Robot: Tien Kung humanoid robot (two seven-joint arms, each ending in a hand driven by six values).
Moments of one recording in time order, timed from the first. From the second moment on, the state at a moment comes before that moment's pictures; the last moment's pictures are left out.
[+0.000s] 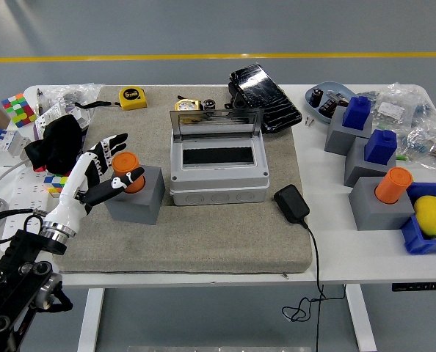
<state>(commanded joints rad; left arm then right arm) -0.10 0.14 -1.25 -1.21 1.29 0.03 -0.37 0.10 -0.05 1.42 0.18 -1.41 0.03 -0.19</state>
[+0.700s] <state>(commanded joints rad) -0.17 0.09 -1.20 -1.12 1.23 0.08 -0.44 0.10 -0.05 1.42 0.18 -1.41 0.03 -0.20</state>
